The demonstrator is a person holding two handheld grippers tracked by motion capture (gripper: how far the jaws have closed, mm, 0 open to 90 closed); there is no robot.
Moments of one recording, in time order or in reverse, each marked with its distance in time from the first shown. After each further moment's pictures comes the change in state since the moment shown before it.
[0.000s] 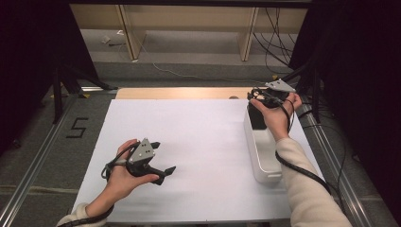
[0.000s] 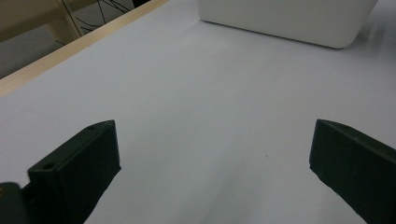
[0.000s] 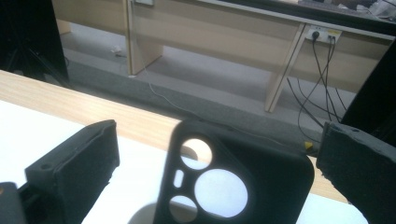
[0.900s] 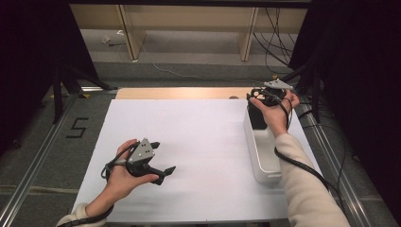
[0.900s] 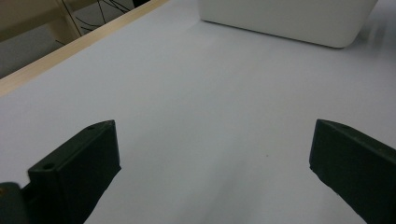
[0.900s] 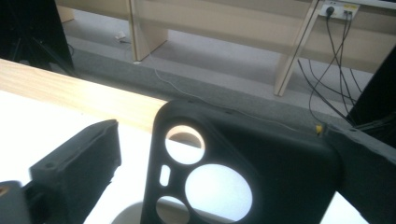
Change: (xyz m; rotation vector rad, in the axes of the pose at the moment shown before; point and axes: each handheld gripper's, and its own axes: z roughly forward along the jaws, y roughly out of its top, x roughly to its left) left arm 0.001 0.000 0.000 0.001 -0.002 0.003; right arm -0.009 -0.009 0.023 0.076 0.024 0.029
